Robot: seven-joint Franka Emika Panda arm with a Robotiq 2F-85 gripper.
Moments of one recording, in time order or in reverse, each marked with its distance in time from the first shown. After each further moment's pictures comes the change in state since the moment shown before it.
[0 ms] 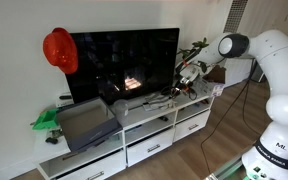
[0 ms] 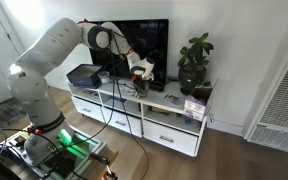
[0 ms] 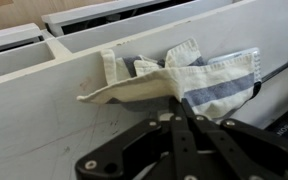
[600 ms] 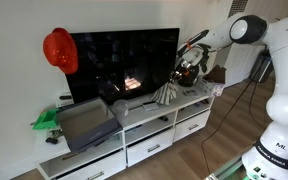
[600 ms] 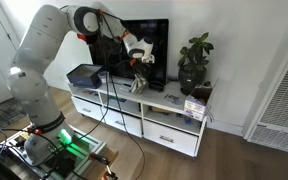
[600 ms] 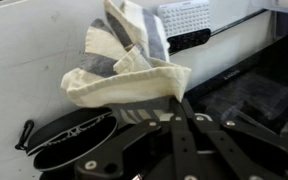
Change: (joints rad) arm 0.000 -0.247 0.011 -0.082 -0.002 0.005 0.098
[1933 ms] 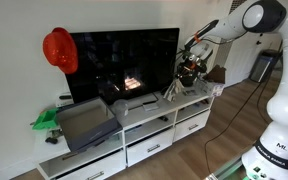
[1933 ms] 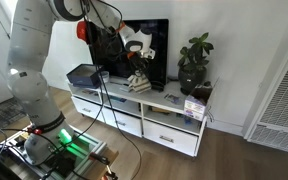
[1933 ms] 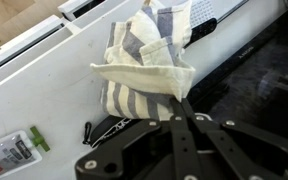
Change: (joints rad) arm 0.028 -0.209 -0.097 -0.196 -0.013 0.010 0.232
